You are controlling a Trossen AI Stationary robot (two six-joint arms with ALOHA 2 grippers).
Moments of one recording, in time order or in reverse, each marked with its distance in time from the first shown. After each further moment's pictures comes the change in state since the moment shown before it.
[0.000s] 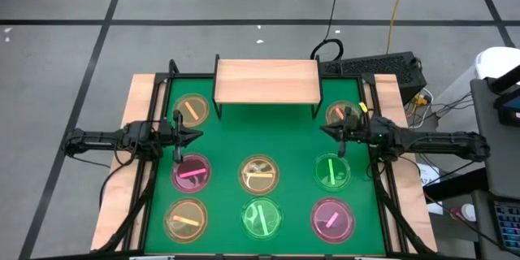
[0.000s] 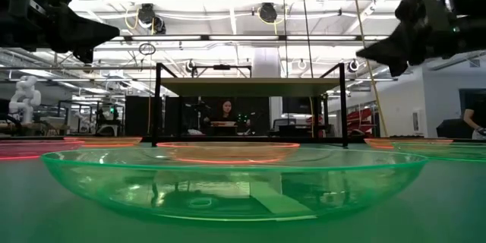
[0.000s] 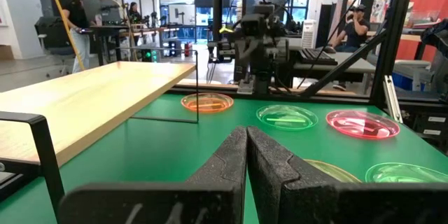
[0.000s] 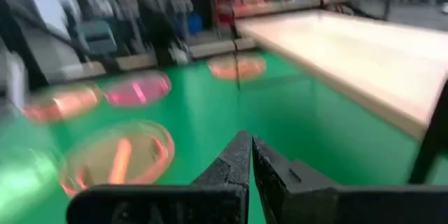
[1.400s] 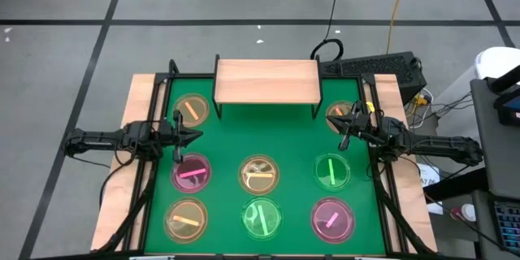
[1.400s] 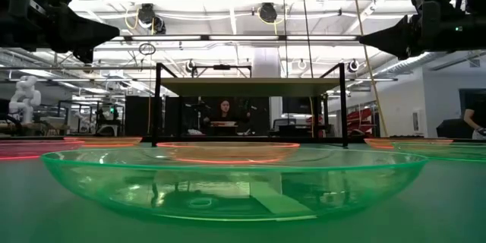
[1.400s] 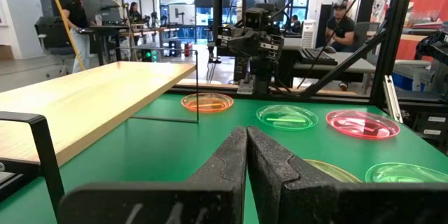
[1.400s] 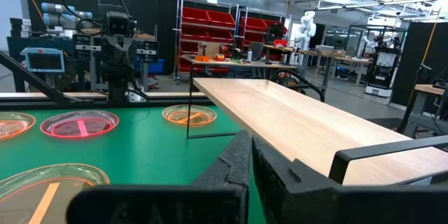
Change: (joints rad) left arm 0.000 0.000 0.000 0.000 0.000 0.000; right arm -0.002 -0.182 -0.038 0.114 0.124 -0.222
